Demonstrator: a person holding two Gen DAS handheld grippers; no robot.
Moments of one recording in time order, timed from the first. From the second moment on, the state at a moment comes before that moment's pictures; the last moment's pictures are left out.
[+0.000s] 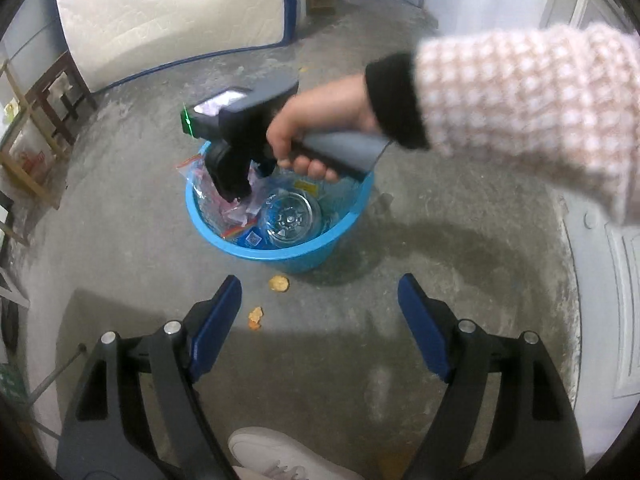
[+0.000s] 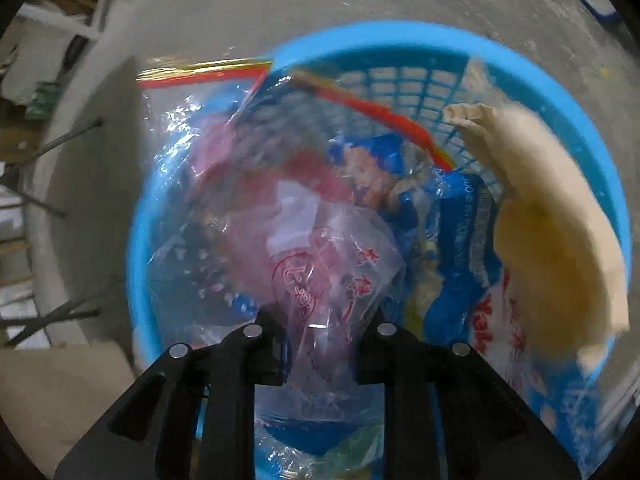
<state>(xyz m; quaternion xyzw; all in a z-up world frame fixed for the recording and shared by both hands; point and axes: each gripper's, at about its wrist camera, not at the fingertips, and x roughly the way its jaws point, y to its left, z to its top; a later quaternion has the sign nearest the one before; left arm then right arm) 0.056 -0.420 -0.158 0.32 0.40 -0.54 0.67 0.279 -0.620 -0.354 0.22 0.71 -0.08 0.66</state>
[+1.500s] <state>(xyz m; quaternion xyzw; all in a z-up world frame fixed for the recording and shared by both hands) 0.053 -0.287 0.057 0.16 0.28 -0.58 0.75 0.134 -0.604 -0.062 0.31 0.38 -0.12 0.86</state>
